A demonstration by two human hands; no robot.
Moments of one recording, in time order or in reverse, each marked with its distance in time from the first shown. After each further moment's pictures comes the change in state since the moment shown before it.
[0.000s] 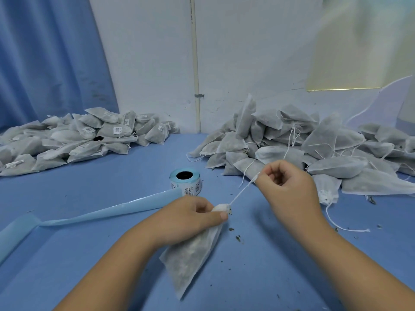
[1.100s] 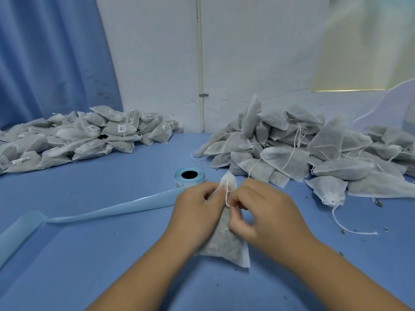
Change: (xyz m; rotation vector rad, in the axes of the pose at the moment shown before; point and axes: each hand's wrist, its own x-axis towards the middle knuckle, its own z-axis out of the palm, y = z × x) left_hand 0.008 0.012 0.027 -0.244 0.509 0.182; right_hand -0.031 -0.016 0.016 -0.591 -0.215 -0.750
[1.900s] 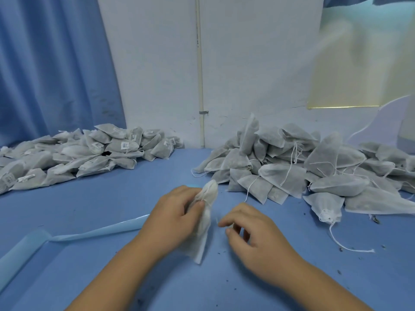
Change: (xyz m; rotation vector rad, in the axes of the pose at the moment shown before) left_hand 0.011 0.000 -0.049 0.345 -0.045 0.311; right_hand -0.010 0.008 0.015 0.474 -0.275 0.270
